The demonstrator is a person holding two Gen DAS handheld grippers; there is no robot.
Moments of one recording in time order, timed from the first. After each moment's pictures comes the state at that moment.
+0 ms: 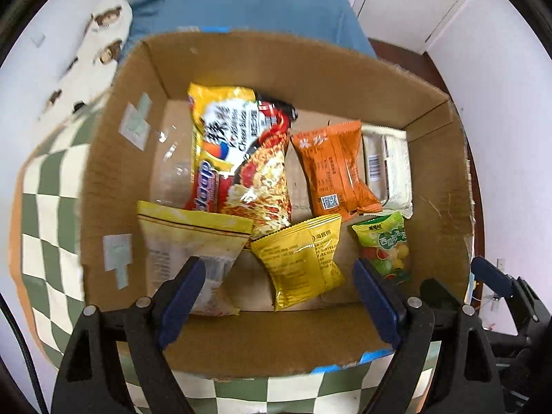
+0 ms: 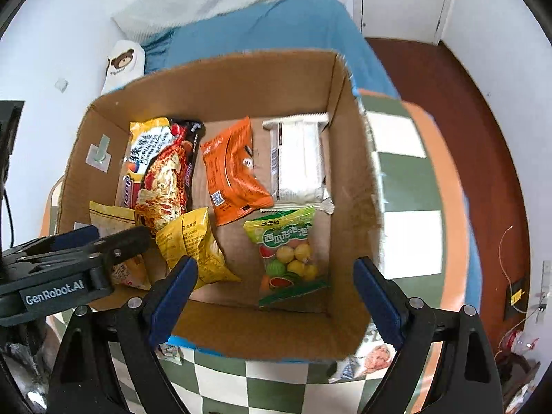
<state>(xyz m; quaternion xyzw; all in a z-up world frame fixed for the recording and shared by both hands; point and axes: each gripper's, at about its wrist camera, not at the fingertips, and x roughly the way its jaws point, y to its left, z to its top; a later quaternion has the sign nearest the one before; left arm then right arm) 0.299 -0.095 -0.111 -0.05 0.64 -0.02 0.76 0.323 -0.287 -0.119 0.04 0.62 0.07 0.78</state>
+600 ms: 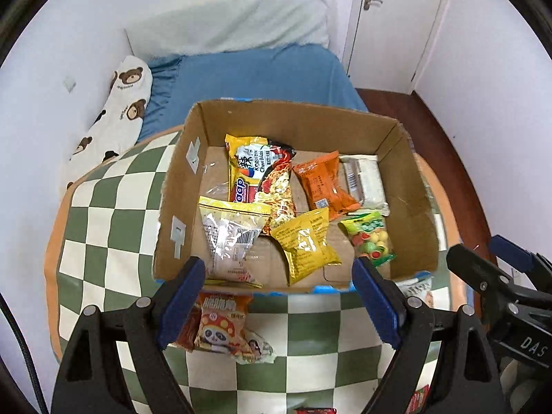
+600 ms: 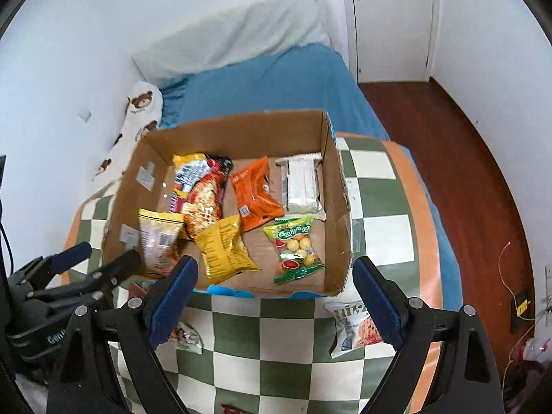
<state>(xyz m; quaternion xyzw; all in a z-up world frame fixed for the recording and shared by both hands) 0.219 -0.102 -0.037 -0.01 0.53 -0.01 0.85 0.243 -0.298 -0.033 0.05 0.52 0.08 0.85</state>
